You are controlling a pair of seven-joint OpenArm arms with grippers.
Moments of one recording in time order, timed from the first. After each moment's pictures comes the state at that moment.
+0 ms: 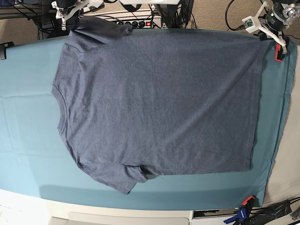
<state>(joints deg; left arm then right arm) 59.0 -52.2 -2.3 115.8 22.2 -12.1 23.2 -64.5 39.1 -9.7 121.1 -66.6 7.8 -34.1</state>
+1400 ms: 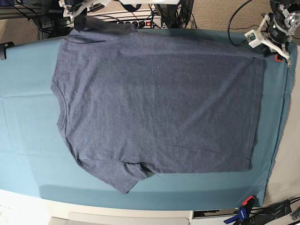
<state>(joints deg) 52.5 -52.2 -2.3 115.8 22.2 -9.4 24.6 -60.4 38.1 -17.2 121.1 -72.5 4.8 -39.0</state>
